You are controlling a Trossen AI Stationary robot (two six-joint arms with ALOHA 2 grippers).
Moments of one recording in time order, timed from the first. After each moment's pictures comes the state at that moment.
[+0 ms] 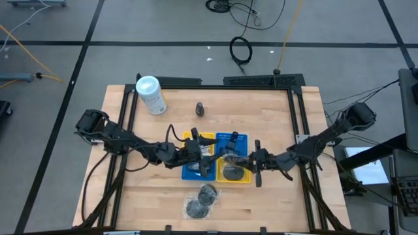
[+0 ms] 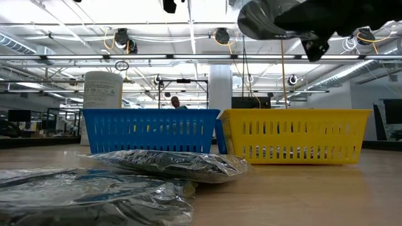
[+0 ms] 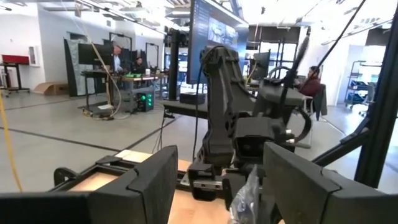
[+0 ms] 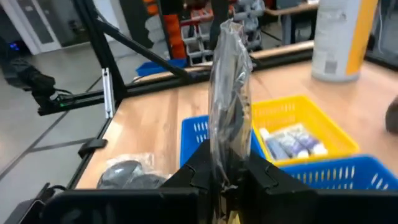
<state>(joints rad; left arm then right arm) -0.33 1.65 0.95 0.93 -0.54 0.03 0.52 1.23 0.45 0.59 0.53 0.33</state>
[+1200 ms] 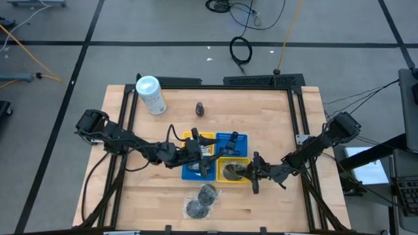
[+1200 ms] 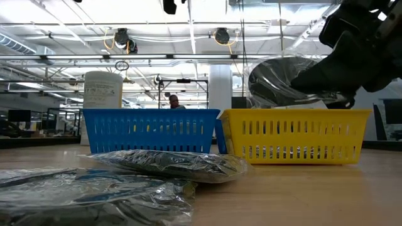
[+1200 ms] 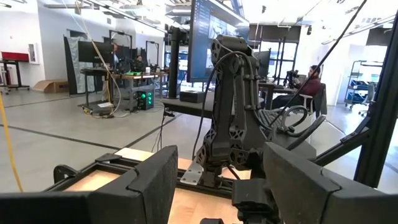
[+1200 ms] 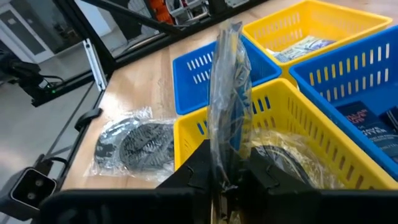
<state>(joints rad) -0.33 1.65 0.95 0.92 -0.54 0.02 0.61 1.57 0.35 0.89 0.60 0.64</state>
